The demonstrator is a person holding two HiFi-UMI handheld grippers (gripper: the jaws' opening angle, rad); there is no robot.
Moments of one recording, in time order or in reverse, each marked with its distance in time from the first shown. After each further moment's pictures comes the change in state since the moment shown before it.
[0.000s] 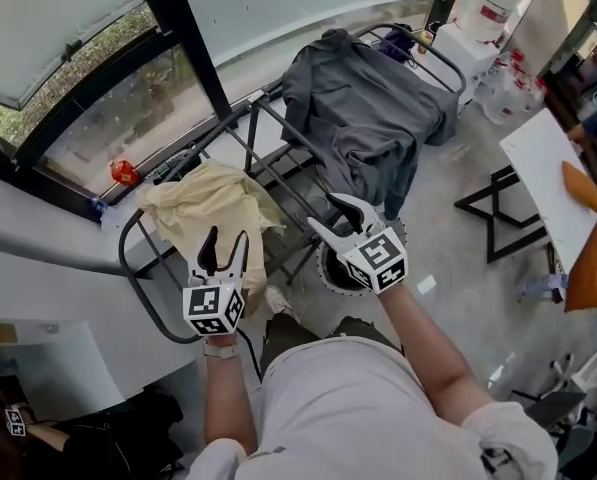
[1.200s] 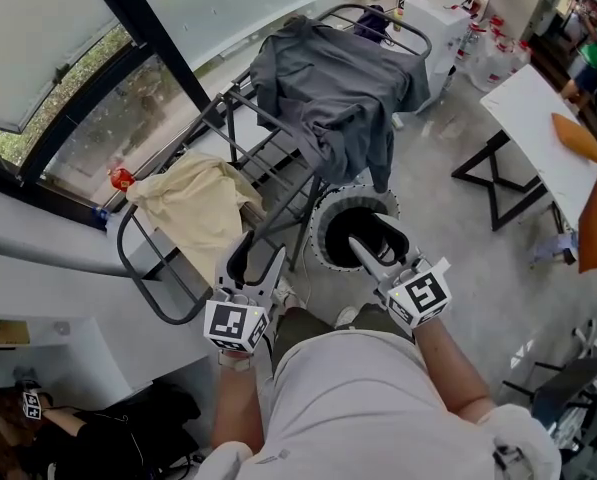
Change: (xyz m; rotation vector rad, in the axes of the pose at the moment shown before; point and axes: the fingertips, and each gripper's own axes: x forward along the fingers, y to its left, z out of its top) left arm -0.074 -0.183 0.003 0.133 -0.082 -0.312; right arm -0.211 0.029 -0.028 0.023 -0.205 -0.154
